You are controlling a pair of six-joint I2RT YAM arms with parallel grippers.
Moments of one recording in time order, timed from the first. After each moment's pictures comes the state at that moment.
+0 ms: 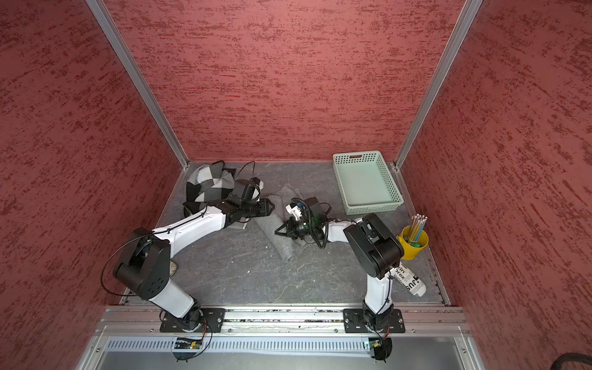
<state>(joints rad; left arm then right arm) -0.49 1.62 1.09 -0.26 0.14 -0.52 0.56 1.87 0.93 0.27 -0.88 0.86</state>
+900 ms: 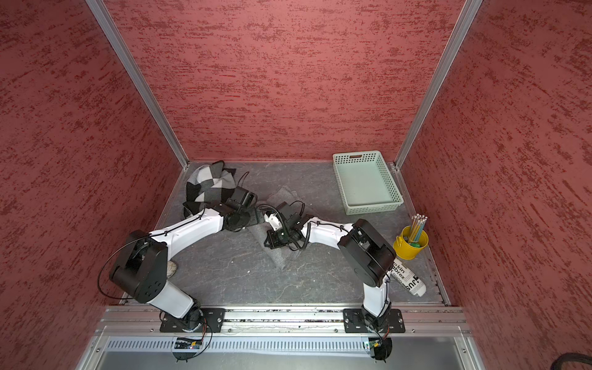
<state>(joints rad) -0.47 1.58 1.02 -0.53 -0.15 -0.68 0.82 1.86 1.16 -0.24 -0.49 0.49</state>
